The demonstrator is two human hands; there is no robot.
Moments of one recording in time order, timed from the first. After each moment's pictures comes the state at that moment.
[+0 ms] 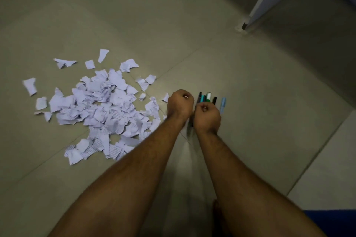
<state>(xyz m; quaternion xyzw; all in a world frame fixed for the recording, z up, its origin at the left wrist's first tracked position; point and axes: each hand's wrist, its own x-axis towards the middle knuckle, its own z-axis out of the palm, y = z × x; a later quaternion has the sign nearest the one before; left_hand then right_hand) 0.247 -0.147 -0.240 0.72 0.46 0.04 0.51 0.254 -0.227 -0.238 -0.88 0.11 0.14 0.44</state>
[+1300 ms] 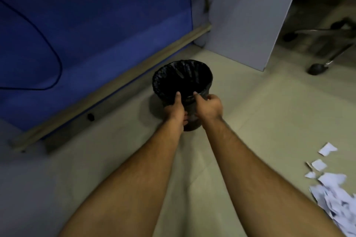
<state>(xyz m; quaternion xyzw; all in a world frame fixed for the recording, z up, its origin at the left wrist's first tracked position) -0.418 0.019 -0.066 -0.02 0.72 0.58 0.38 -0.344 0.070 -0.069 -0.55 -0.51 0.58 0.32</state>
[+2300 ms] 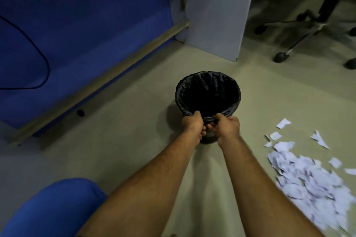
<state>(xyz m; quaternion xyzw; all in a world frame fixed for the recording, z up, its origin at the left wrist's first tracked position) -0.255 -0.004 -0.067 0.02 0.77 0.48 0.42 -0.185 0.040 -0.096 -0.57 -0.25 0.68 0.39</state>
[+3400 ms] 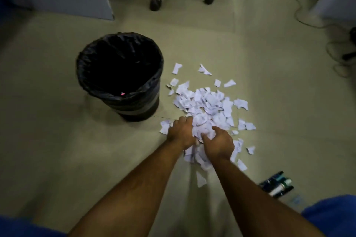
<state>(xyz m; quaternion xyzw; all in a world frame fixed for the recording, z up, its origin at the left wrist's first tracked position) -0.019 -0.027 -0.199 0.72 0.63 -0.05 0.29 0.104 -0.080 -0.219 -0.85 -0.45 0.22 0.15</state>
